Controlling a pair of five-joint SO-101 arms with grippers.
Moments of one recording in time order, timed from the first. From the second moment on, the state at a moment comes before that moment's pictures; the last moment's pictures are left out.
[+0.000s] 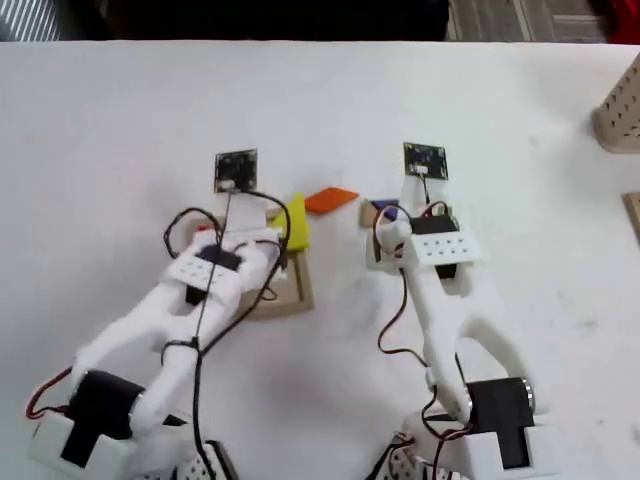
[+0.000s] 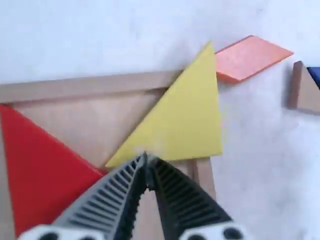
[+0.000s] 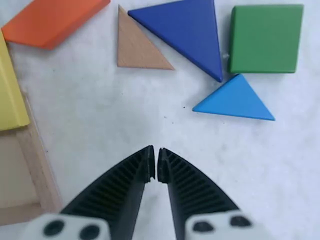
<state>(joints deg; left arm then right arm) 14.8 -9.3 52.2 25.5 24.7 -11.0 -8.7 38.5 51.3 -9.5</state>
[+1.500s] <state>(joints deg) 21.1 8.5 34.9 27.3 31.2 -11.0 -8.7 38.5 51.3 -9.5</state>
